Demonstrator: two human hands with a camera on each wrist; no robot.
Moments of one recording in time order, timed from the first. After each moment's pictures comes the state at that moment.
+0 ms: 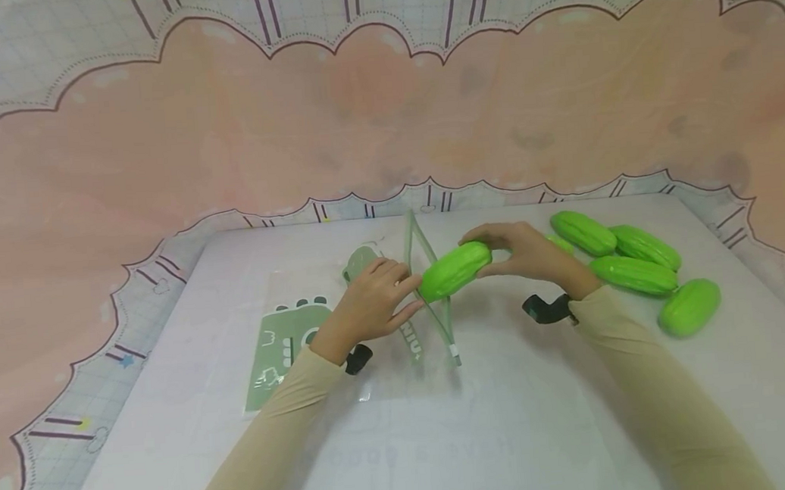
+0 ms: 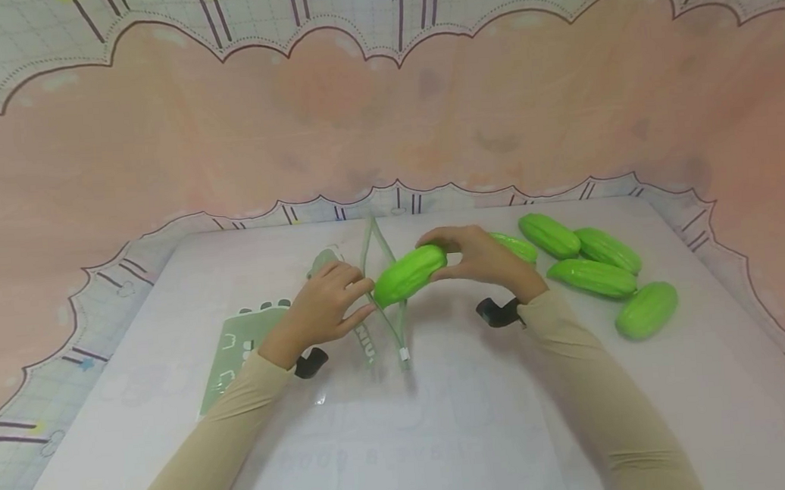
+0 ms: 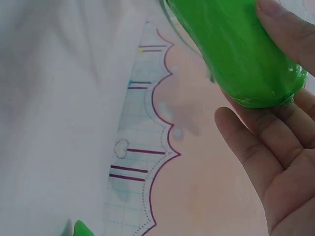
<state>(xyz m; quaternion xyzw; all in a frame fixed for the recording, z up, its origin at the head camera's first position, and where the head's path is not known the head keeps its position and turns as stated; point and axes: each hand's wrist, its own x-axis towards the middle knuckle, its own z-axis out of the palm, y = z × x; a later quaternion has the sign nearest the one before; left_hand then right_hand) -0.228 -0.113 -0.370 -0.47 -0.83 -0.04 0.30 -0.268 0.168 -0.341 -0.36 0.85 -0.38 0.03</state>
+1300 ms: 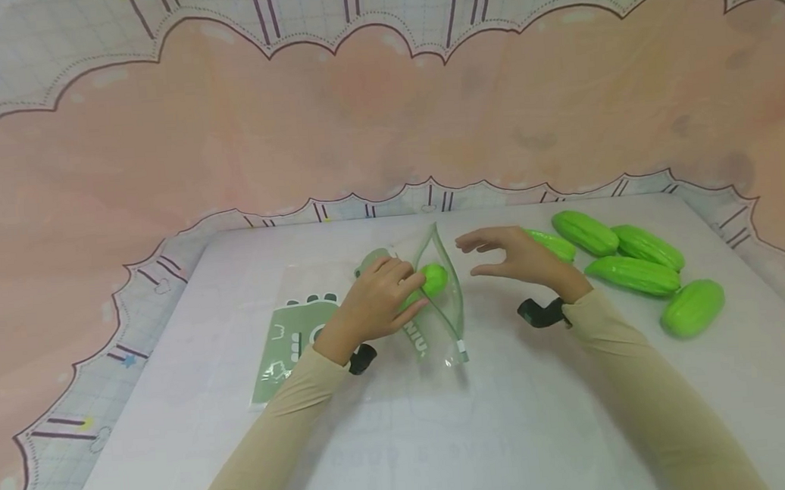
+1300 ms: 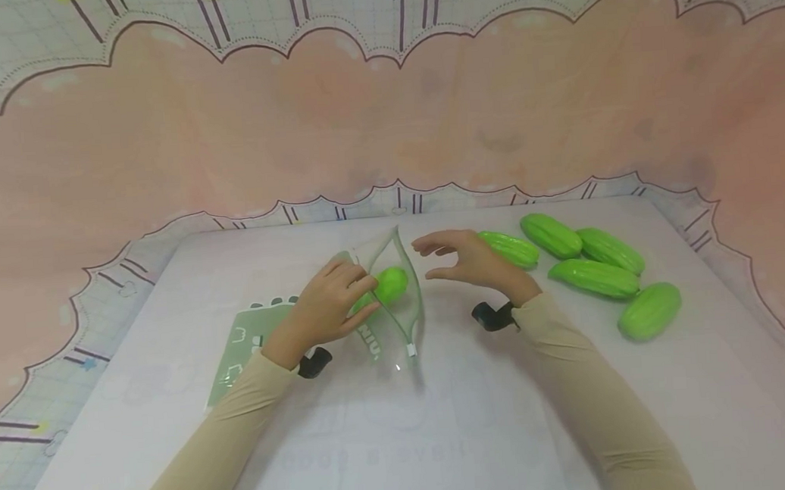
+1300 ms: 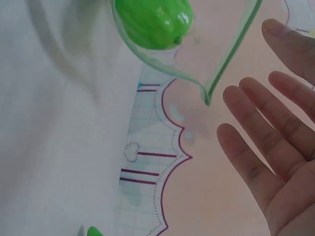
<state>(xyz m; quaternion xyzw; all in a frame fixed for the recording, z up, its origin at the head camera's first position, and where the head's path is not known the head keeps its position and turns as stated) -0.227 -0.108 -0.364 -0.46 -0.83 -0.05 0.31 -0.272 0.161 -0.347 -0.37 0.86 -0.35 0.00</state>
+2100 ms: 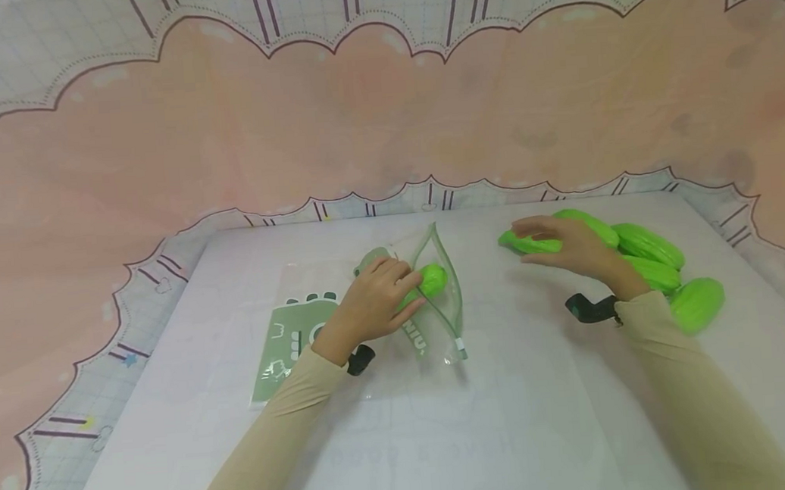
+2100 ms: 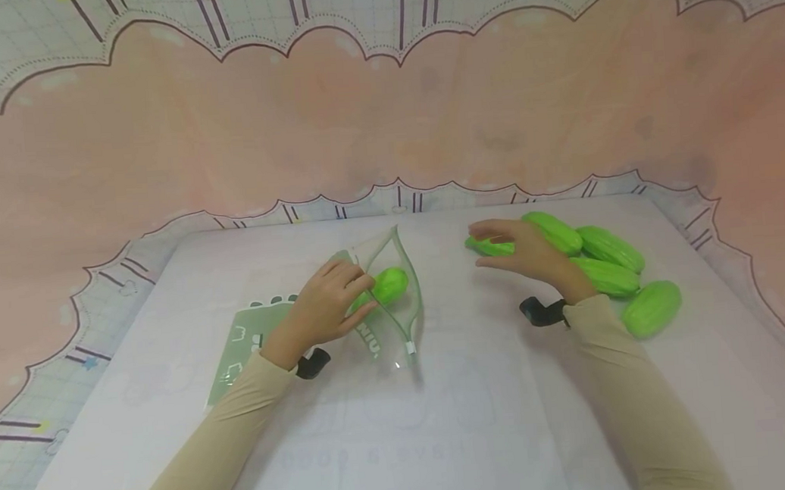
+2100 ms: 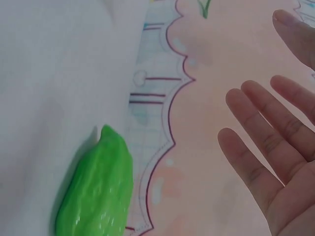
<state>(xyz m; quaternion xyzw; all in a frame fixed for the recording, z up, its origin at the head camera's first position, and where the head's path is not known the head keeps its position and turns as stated) -0.227 -0.111 -0.367 -0.46 -0.83 -0.06 0.31 -0.267 0.226 -0.346 -0.29 0.89 -0.36 -0.01</state>
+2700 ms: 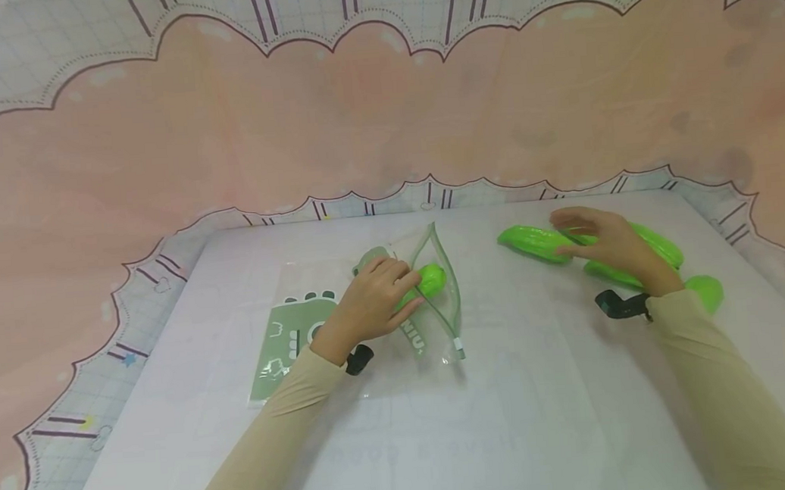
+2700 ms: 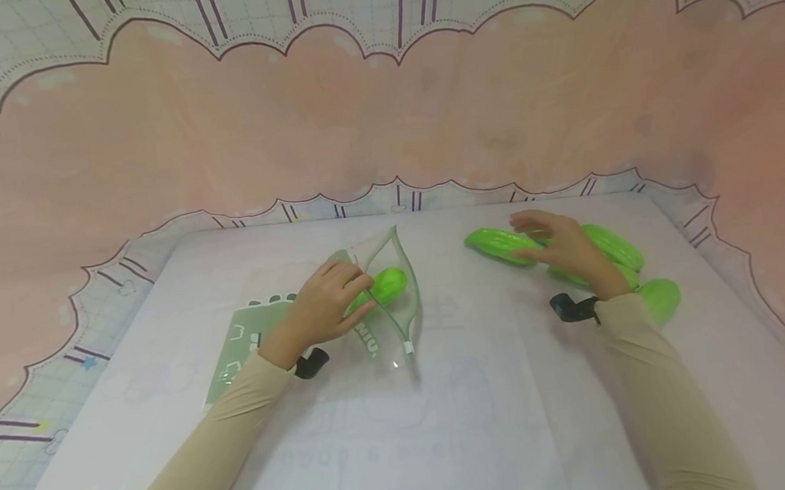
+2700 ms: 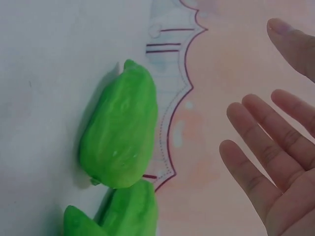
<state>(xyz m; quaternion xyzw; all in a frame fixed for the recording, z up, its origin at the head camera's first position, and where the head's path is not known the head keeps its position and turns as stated) -0.225 -0.112 -0.366 -0.46 -0.84 -0.05 0.30 -0.266 0.272 -0.348 -0.20 0.91 -0.36 -0.02</state>
